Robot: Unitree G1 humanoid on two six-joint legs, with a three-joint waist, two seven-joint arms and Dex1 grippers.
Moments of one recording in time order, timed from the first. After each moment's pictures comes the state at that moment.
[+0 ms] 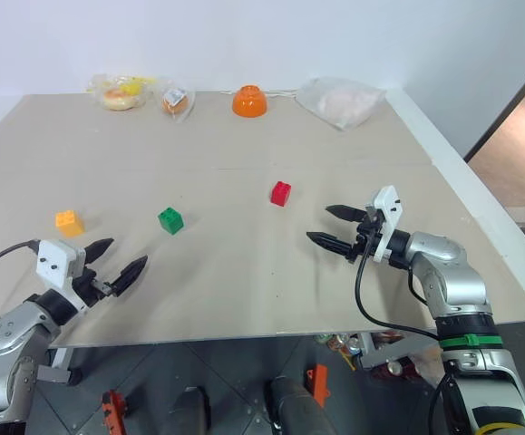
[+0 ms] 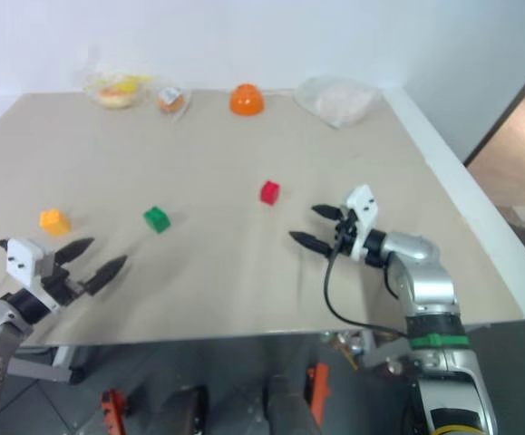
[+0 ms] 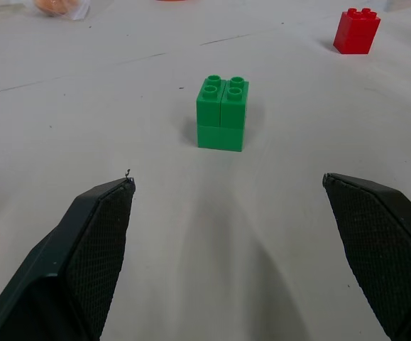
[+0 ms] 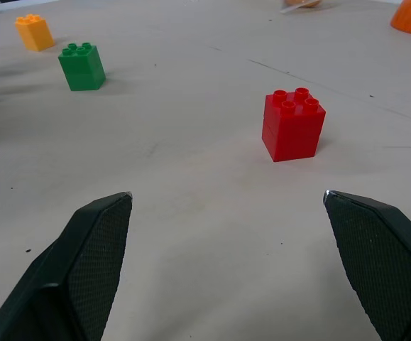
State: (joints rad) left arm 0.08 0.57 0.34 -0.18 -0.51 0.20 -0.70; right arm -0.53 -0.53 -0.07 0.26 0.31 0.26 1.02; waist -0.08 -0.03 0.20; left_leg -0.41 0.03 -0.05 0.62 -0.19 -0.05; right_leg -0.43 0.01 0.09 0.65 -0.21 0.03
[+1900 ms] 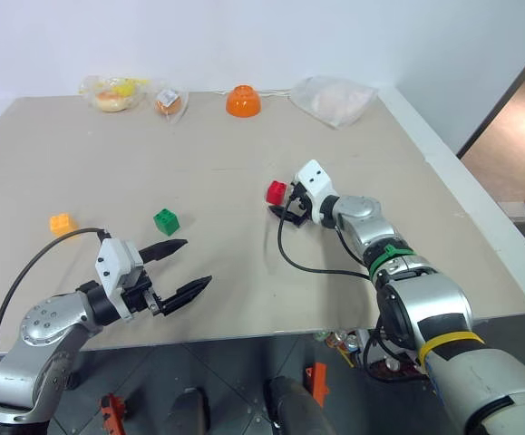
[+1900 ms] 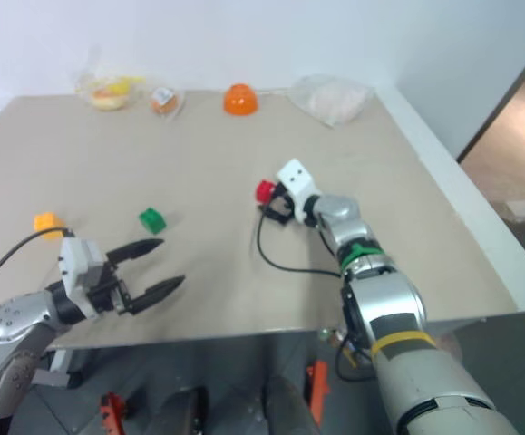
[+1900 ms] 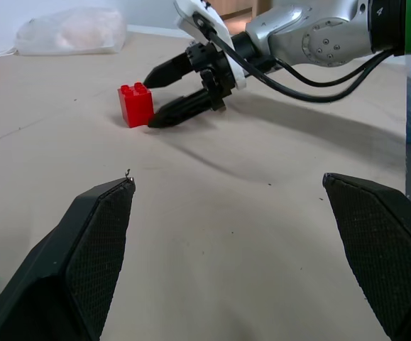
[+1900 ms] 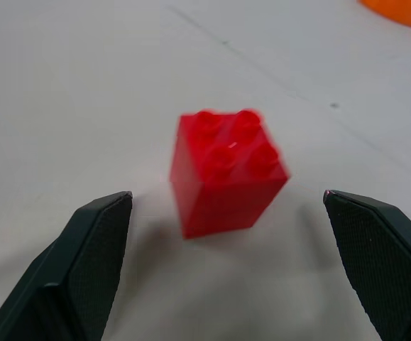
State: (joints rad) left arm 0.05 0.58 0.15 -0.44 -0.56 0.25 -0.85; right arm -1.16 -0.27 0.07 1.29 -0.10 -0.20 0.66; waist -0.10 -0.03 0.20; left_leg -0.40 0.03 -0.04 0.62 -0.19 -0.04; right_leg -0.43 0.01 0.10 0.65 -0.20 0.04
